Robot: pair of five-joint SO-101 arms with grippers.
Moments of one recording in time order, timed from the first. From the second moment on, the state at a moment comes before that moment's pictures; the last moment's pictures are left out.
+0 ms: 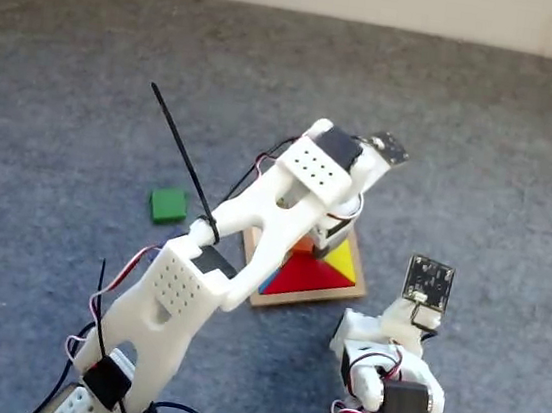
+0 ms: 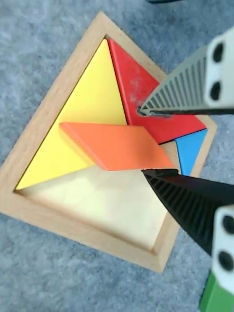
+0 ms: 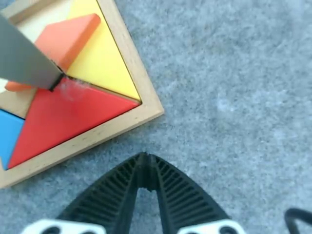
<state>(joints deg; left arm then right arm) 32.8 48.0 -46.8 100.0 -1.7 -7.0 -104.1 96.0 71.2 -13.4</state>
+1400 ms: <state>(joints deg) 29.6 55.4 -50.4 96.4 0.1 -7.0 -104.1 96.0 71.2 -13.4</state>
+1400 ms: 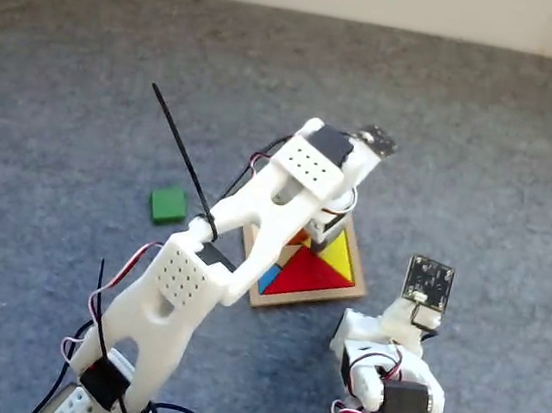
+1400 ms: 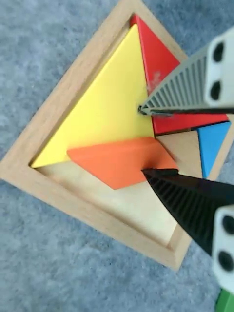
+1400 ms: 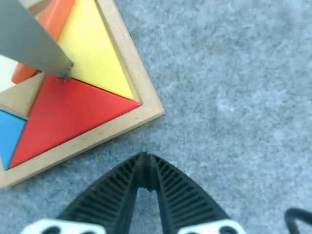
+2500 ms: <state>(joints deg) 22.2 58.3 -59.6 97.3 -1.9 -7.0 -104.1 96.0 71.2 -13.4</state>
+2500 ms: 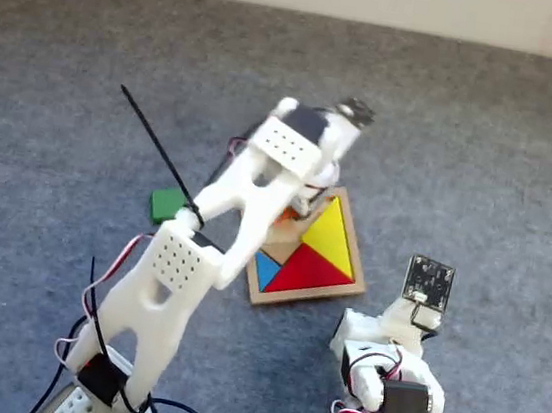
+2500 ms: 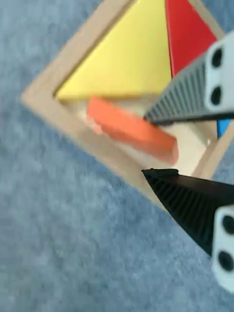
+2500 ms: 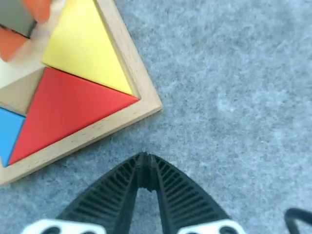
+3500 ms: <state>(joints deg) 15.1 58.3 -68.4 100.4 -0.2 -7.0 -104.1 96.0 71.2 -13.4</state>
